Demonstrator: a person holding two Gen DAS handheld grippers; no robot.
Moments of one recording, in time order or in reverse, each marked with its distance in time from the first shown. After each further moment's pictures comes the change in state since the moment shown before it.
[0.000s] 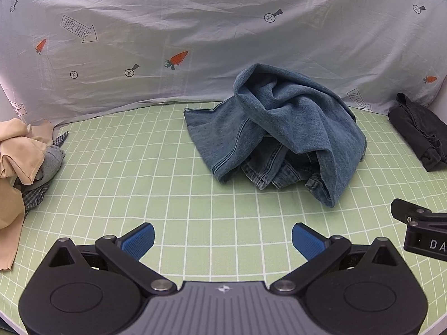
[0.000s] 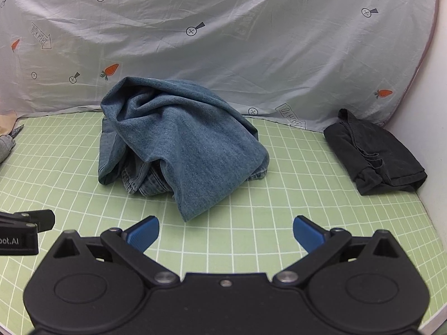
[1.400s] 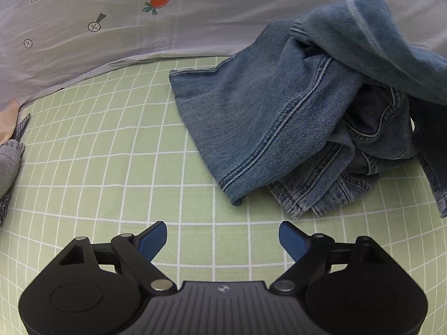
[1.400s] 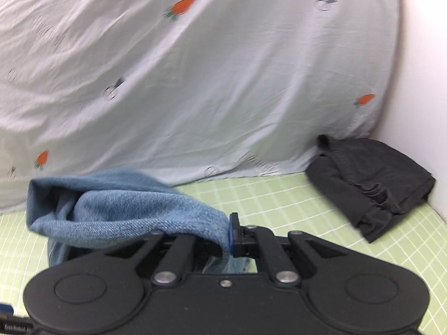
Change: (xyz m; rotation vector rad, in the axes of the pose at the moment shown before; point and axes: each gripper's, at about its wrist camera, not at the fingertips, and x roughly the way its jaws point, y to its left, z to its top) left arm 0.152 0.005 0.069 0.009 0.250 0.000; right arm 0.100 -0.098 0.086 0.300 -0.186 -0.113
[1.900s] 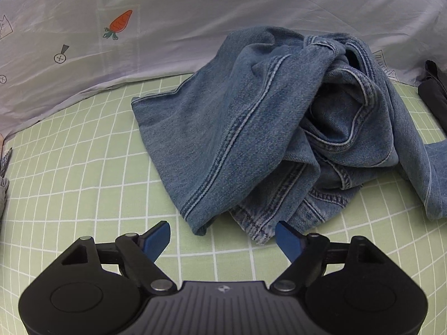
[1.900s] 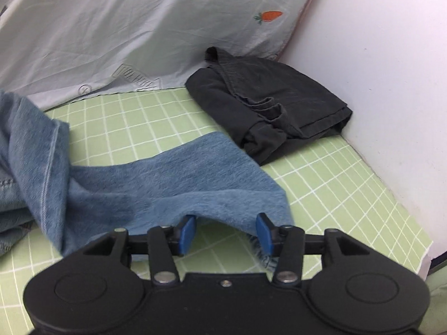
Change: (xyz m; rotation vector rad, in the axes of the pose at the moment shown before) left arm 0.014 -0.035 0.022 0.087 -0.063 -0.009; right arm 0.046 -0.073 -0.055 -0.053 0.321 -0.329
